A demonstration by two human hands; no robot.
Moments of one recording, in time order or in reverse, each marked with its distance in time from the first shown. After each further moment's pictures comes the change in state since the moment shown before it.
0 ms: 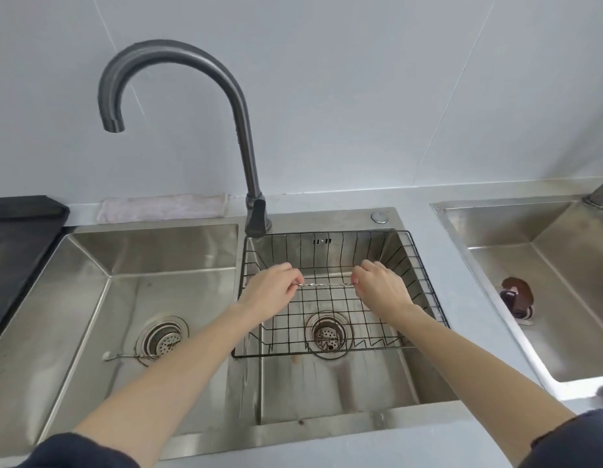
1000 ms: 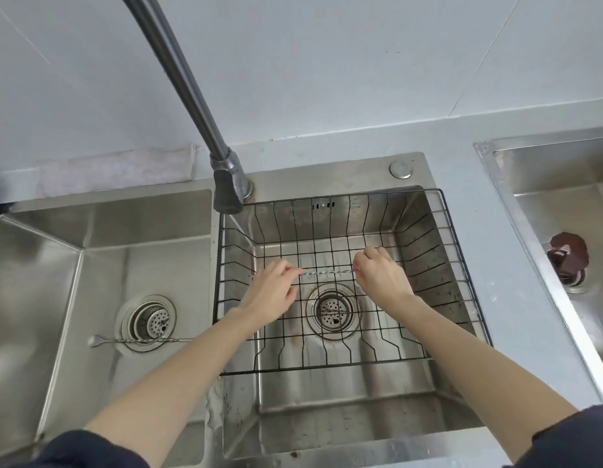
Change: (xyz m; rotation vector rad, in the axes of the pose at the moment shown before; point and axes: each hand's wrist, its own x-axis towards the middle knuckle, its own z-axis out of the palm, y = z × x) left_hand 0.048 -0.036 0.083 0.025 -0.275 -0.103; right_hand 0.054 0.030 0.084 0.150 -0.187 0.071
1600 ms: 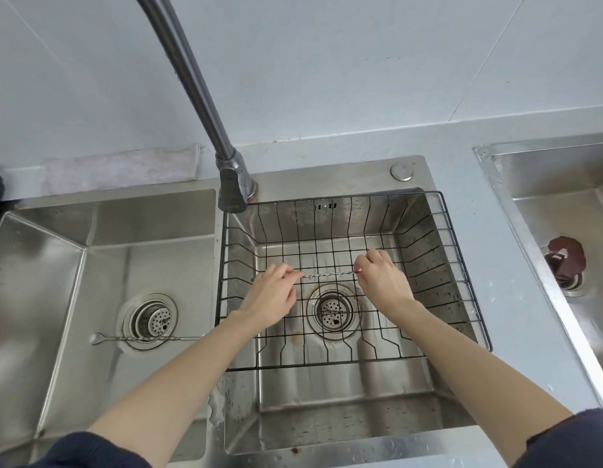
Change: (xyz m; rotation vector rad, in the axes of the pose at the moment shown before) left_hand -0.006 -0.003 0.006 0.021 -0.017 -0.013; right_hand -0.005 0.000 0.004 -0.043 -0.038 0.031
